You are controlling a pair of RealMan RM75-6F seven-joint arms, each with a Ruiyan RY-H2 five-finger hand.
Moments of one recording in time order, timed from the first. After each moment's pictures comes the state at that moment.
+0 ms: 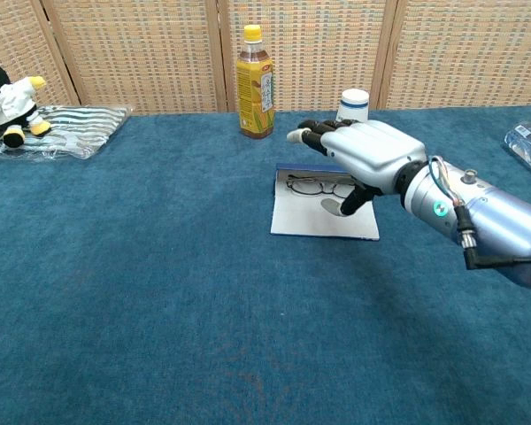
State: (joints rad) left arm -0.14 -0.99 -0.08 -1.67 1.33 1.32 -0.12; right arm 0.83 -1.84 0.17 -1.13 -1.23 1.08 -0.40
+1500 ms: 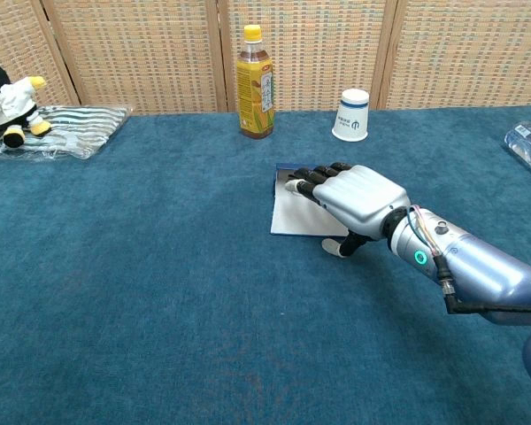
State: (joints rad) left arm -0.16 -1.00 -0.09 -1.64 1.27 1.26 -0.12; right arm 0.81 -2.02 0.15 -0.78 -1.35 1.00 -0.37
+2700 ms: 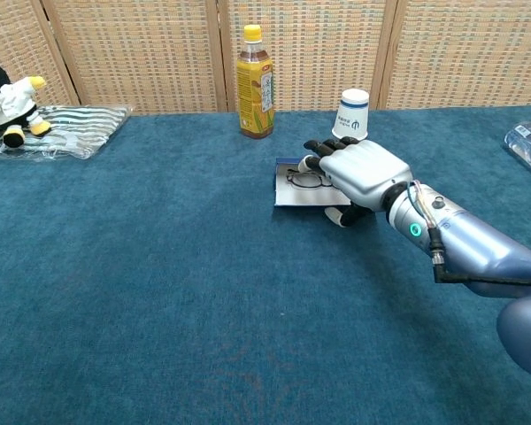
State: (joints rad) left arm -0.16 -1.00 -0.09 -1.64 1.27 1.26 -0.11; right arm 0.85 -2.06 0.22 -0.65 -1.35 1.00 -0.30
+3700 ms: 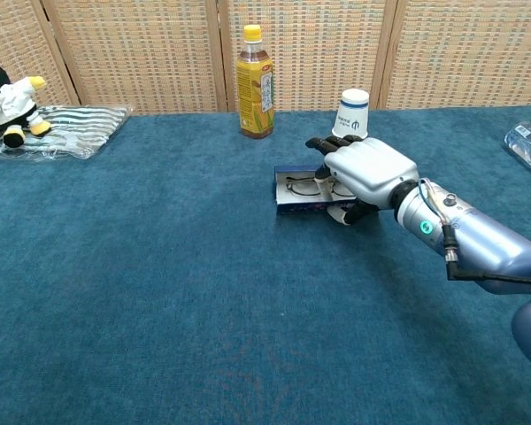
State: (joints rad) left arm -0.16 -1.00 -0.09 -1.65 1.28 1.26 -0.13; right arm 0.84 -2.05 0.18 -0.61 -1.41 1.04 -0.16
